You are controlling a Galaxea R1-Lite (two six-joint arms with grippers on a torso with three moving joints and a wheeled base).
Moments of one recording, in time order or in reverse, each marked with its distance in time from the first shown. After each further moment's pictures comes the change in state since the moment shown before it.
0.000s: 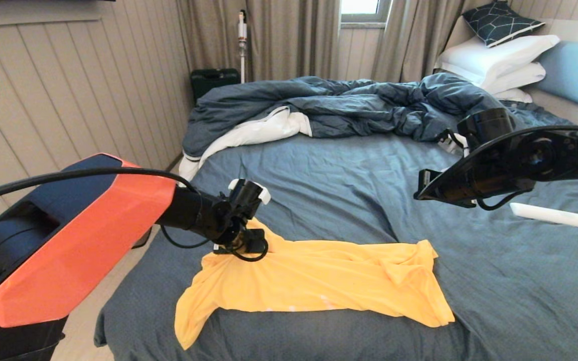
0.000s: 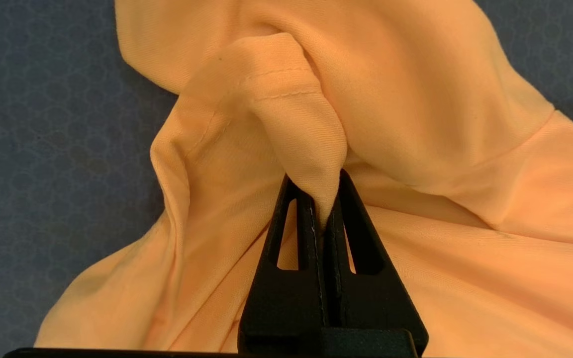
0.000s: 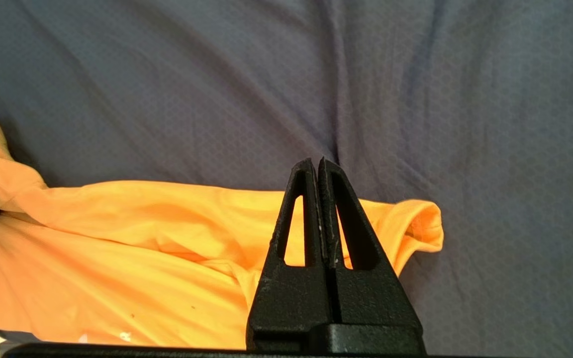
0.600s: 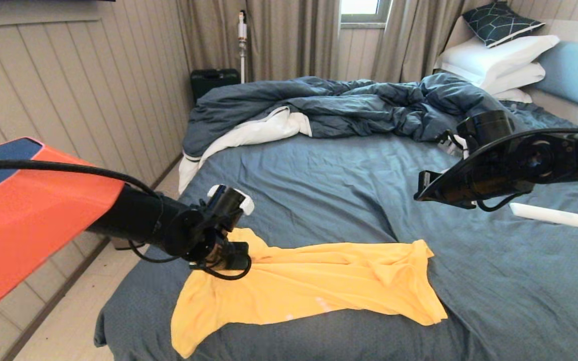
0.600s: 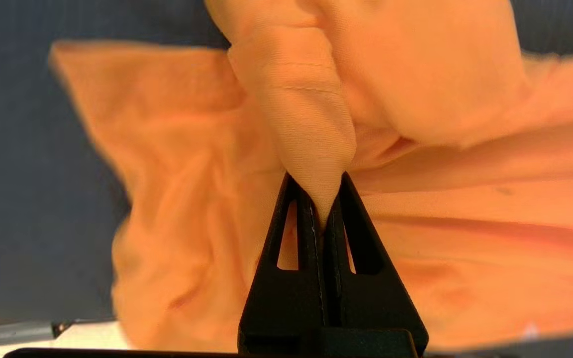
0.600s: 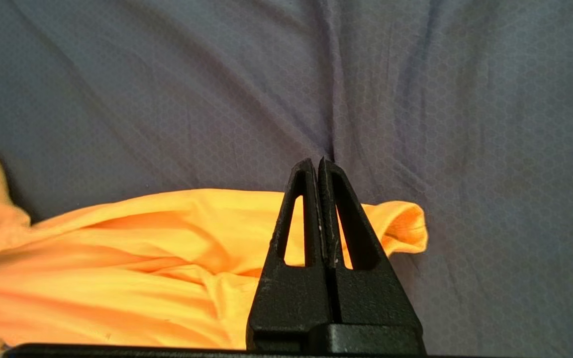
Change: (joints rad) left arm -0.026 -0.220 0.318 -0.049 0.011 0.000; right arm 0.001 0.002 0.015 -0.020 -0.005 -0.001
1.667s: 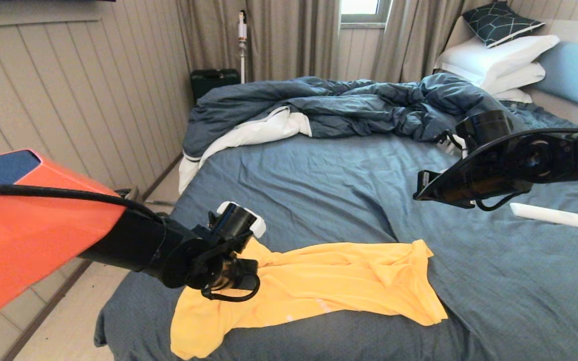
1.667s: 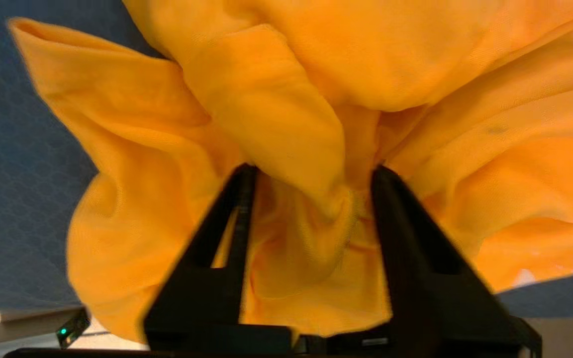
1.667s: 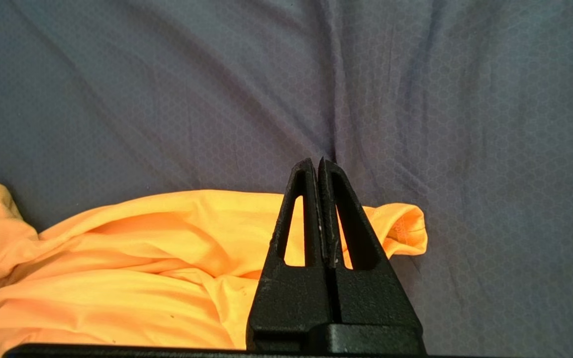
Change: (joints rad) left arm -0.087 -0.041 0.129 -0.121 0.038 0.001; right arm -0.001 0.006 -0.008 0.000 0.000 -0.001
